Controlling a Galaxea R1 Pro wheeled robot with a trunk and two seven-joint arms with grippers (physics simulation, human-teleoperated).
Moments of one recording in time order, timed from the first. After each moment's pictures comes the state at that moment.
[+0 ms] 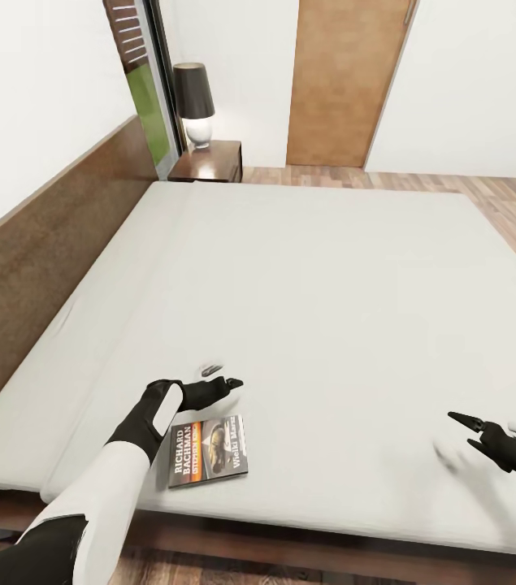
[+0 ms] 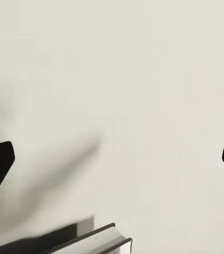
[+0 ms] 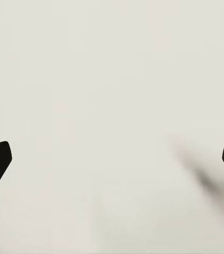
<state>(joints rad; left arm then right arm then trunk) -0.87 -0.14 0.16 -0.61 0.29 0.68 -0.24 -0.47 -0.64 -0.09 -0.70 -1.03 0.65 0.57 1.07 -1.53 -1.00</state>
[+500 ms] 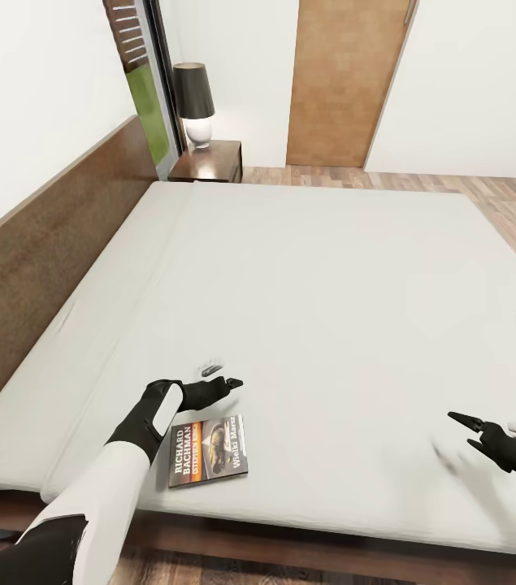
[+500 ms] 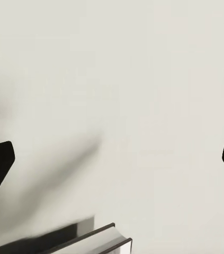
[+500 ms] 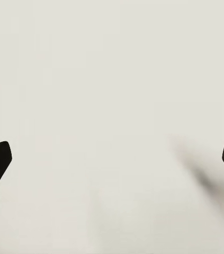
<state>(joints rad) -0.87 -0.14 0.16 -0.61 0.29 0.68 -0.24 -0.47 -0.64 -0.09 -0.70 -1.03 0.65 0.57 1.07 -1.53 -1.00</state>
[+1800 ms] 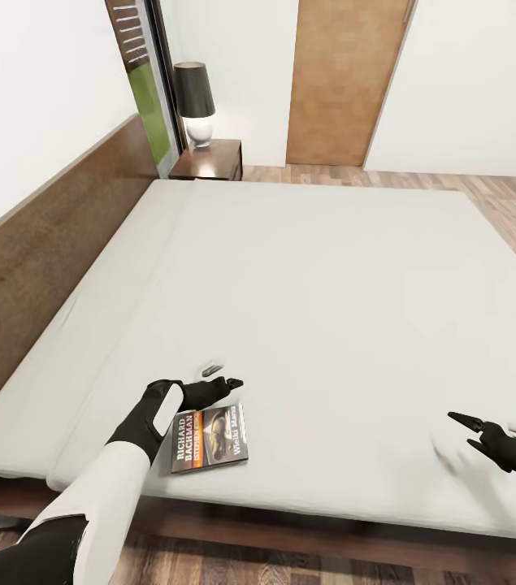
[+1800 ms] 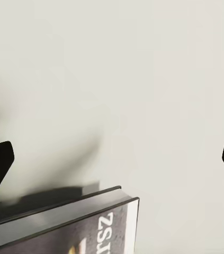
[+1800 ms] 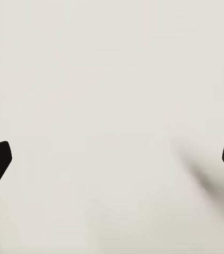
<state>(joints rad) -0.87 -0.14 0.16 -0.61 0.29 0.68 -0.24 -0.47 -0.64 -0.09 -0.70 -1.03 0.65 0.57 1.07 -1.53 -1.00</state>
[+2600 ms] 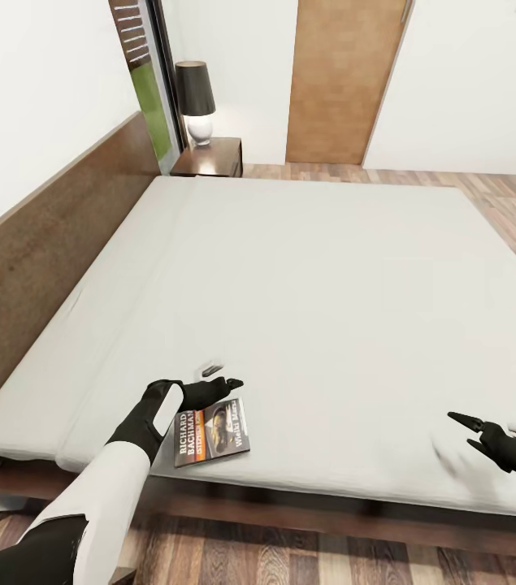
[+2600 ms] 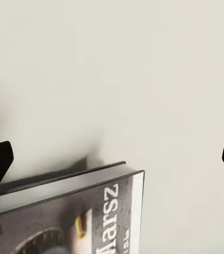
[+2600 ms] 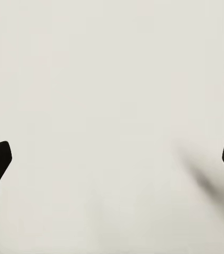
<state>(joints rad) -0.87 -0.14 0.16 -0.61 0.29 0.68 -0.24 -0.47 -0.64 -0.09 -0.70 -1.03 0.65 0.57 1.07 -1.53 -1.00</state>
